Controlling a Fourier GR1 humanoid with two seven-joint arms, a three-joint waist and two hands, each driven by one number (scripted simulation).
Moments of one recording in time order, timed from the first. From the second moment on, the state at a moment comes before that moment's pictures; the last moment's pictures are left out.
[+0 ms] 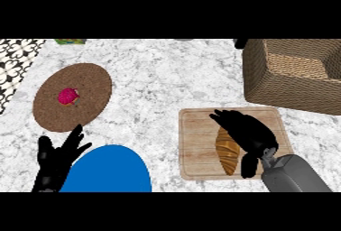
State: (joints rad) left arm 0.11 0.29 -0.08 -1.42 0.16 0.07 0.23; right arm -0.29 -0.36 0.45 -1.56 0.81 0.52 0.26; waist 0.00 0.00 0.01
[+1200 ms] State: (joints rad) left arm 0.12 0.25 -0.03 -1.44 0.12 0.02 0.27; right arm -0.30 -0.30 0.45 -1.36 1.05 0.36 0.04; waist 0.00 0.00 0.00
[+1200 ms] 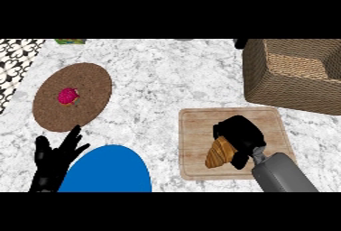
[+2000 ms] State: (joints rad) left arm 0.14 0.23 -0.02 -1.47 0.10 0.01 0.27; right arm -0.35 -0.05 0.38 -1.30 1.18 0.21 0.51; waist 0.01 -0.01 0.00
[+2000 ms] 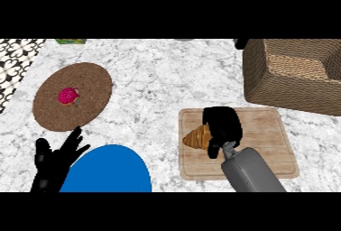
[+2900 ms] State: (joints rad) left arm 0.13 0.23 0.00 -1.44 0.09 0.02 0.27; right arm -0.62 -0.07 0.07 -1.82 0.89 -0.03 0.85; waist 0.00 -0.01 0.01
